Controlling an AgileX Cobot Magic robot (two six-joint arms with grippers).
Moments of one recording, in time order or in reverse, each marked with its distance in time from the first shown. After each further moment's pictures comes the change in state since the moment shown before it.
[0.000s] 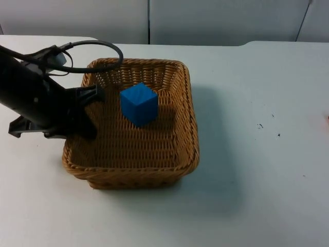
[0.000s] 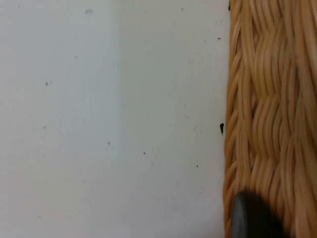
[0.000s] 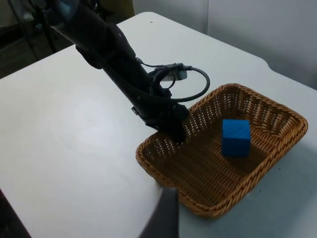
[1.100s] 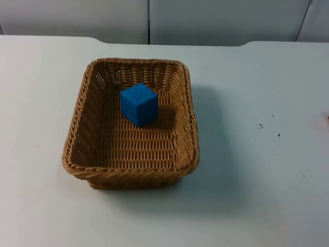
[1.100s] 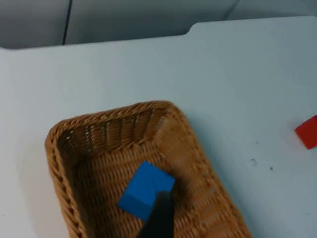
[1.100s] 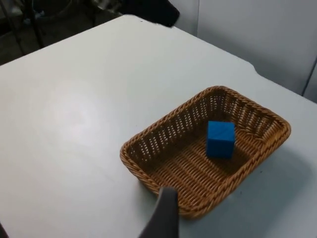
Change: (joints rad) right arm 0.000 -0.002 0.001 -0.059 0.000 -0.014; left arm 0.000 -0.680 -0.004 0.182 0.108 -0.002
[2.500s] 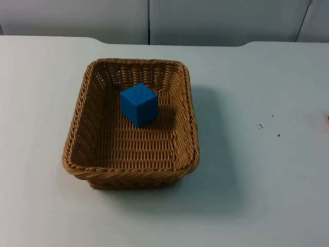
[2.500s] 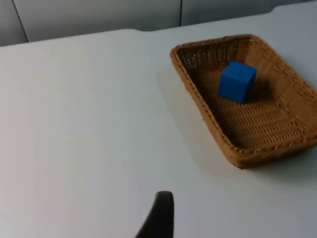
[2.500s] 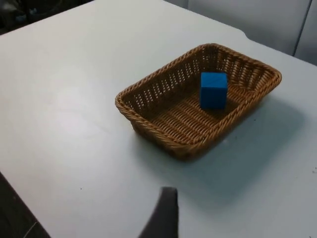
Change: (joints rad) right arm 0.000 -0.477 0.279 -0.020 0.168 0.051; left arm 0.000 -1.352 0.471 0.878 0.507 -0.707
